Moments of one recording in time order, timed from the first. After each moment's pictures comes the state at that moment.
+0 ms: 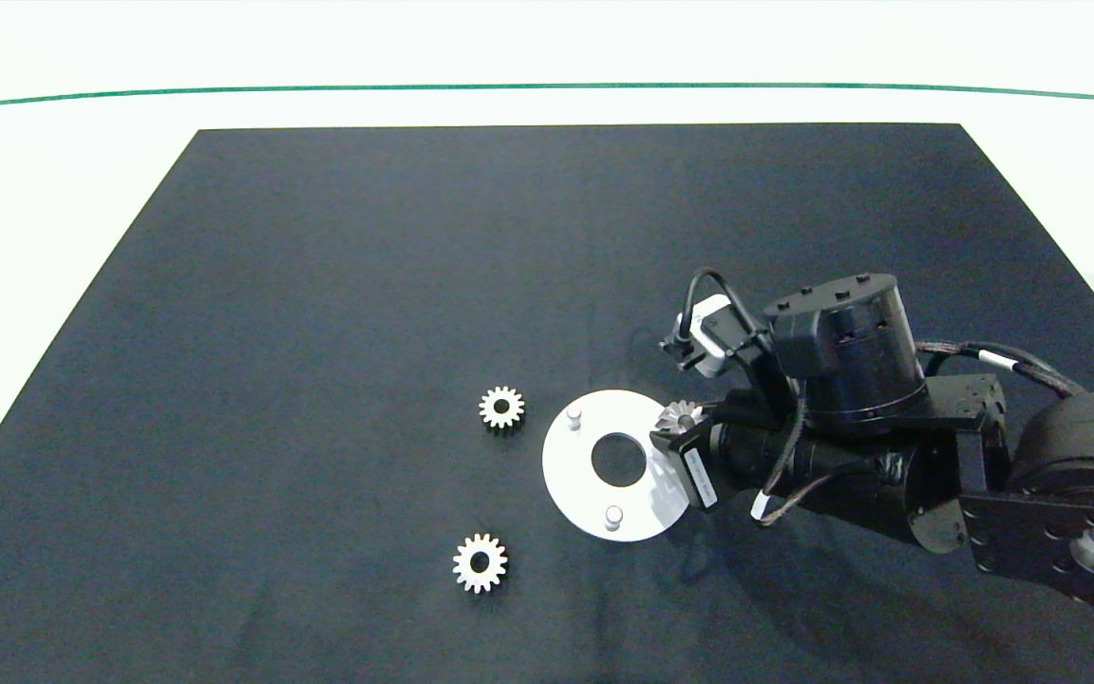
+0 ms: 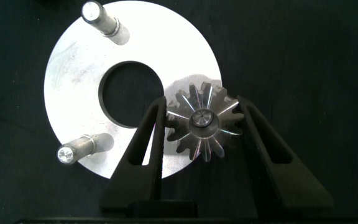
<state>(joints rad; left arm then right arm) -0.05 0.13 -0.54 0.51 -0.08 0.09 0.72 1.74 -1.02 -0.17 -0.28 -0.07</state>
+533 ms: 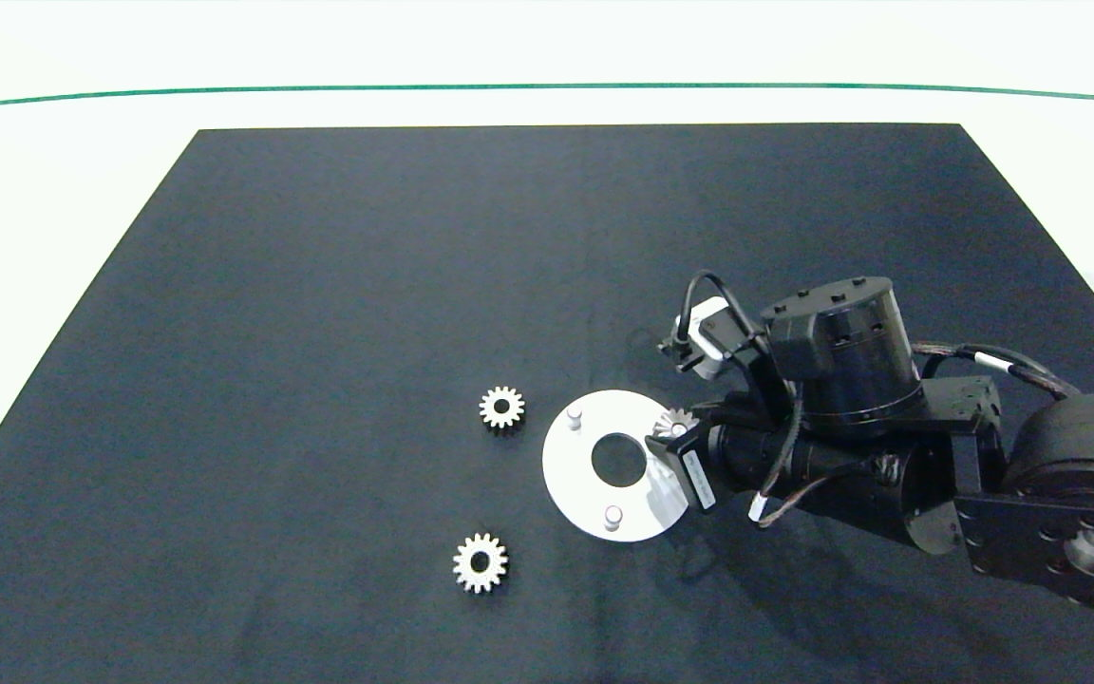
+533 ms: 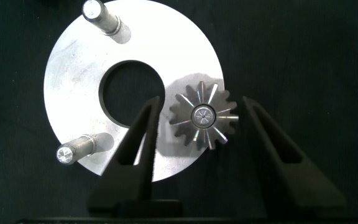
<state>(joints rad) -0.05 0.13 -0.55 0.51 -0.08 0.09 0.72 1.74 -1.02 -0.17 -0.28 -0.07</state>
